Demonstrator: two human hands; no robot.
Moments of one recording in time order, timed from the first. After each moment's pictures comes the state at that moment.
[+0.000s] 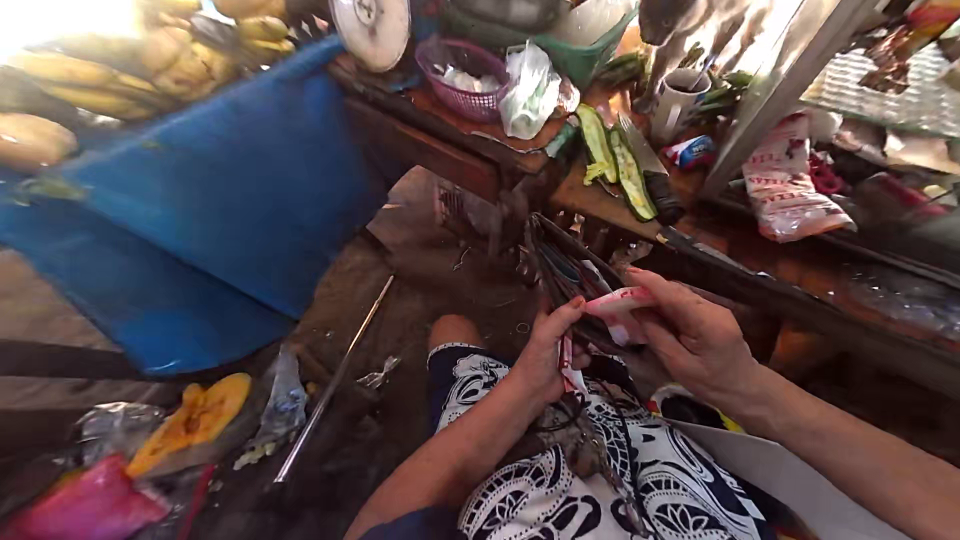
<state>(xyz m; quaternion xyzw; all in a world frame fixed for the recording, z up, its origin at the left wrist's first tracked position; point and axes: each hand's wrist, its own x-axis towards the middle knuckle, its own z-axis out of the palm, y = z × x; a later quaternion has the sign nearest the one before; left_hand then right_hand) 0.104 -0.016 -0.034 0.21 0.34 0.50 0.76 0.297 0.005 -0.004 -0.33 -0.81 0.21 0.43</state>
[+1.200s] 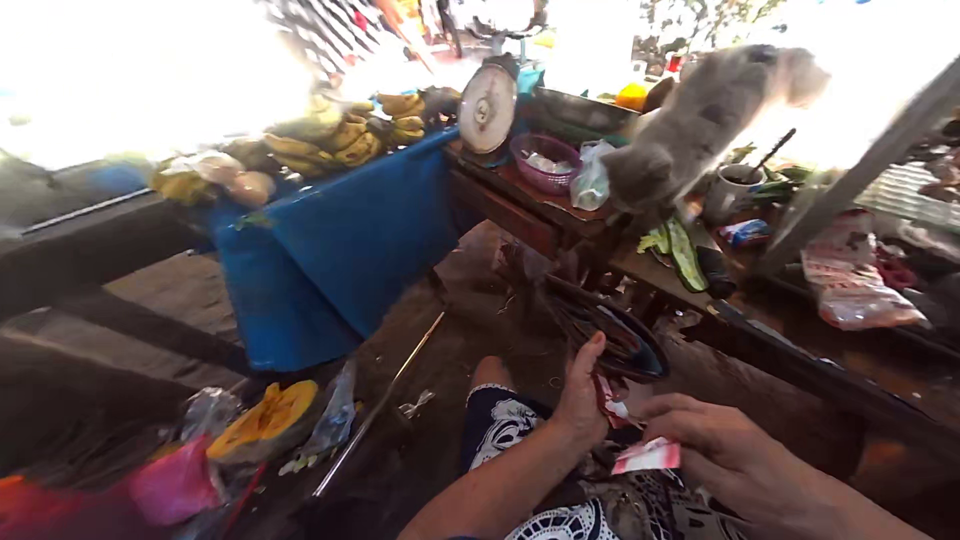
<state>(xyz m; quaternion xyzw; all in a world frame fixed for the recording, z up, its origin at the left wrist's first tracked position) 0.111 -0.011 -0.023 0.14 0.37 0.63 0.67 0.294 -0.014 0.008 -0.18 -0.86 0.37 0.31</state>
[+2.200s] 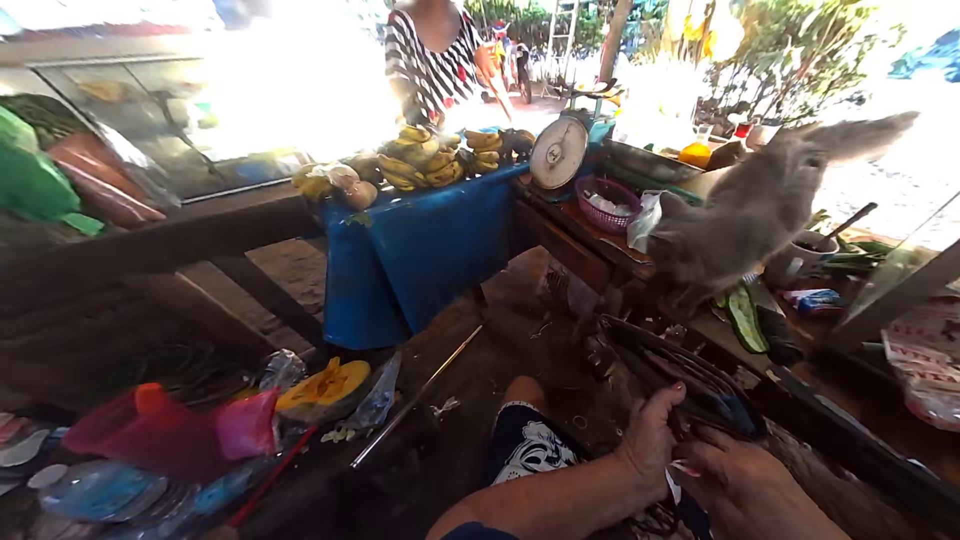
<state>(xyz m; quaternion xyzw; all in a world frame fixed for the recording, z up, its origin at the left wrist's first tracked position) 0.126 -0.015 -0.015 0.20 0.34 0.62 0.67 0.273 -0.002 0.000 -0.28 -0.92 0.14 0.22</state>
